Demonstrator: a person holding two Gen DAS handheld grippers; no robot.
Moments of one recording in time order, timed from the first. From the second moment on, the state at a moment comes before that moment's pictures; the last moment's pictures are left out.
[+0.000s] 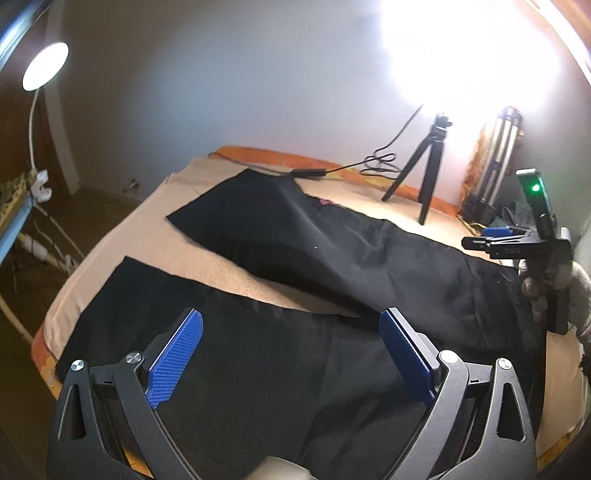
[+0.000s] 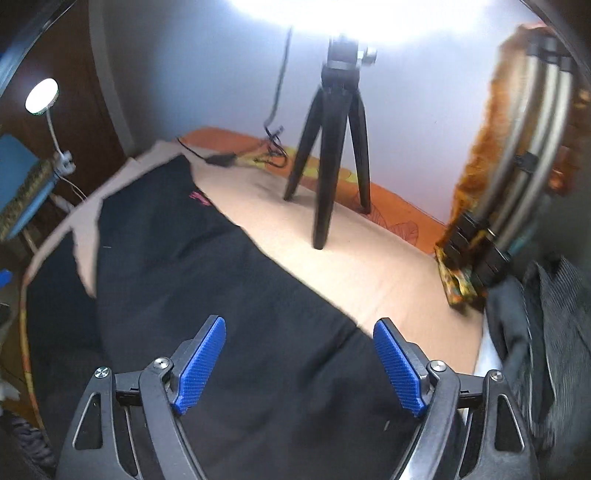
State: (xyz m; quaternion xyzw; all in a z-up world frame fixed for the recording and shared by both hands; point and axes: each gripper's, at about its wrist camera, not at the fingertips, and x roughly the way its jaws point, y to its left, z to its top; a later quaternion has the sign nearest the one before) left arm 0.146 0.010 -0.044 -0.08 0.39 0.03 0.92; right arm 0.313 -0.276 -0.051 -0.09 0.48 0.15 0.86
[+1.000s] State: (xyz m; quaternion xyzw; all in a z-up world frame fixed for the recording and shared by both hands) left arm 0.164 0.042 -0.044 -0.11 0.38 0.08 0.91; right arm 0.345 -0.271 -0.118 -0.11 0.51 0.21 0.83
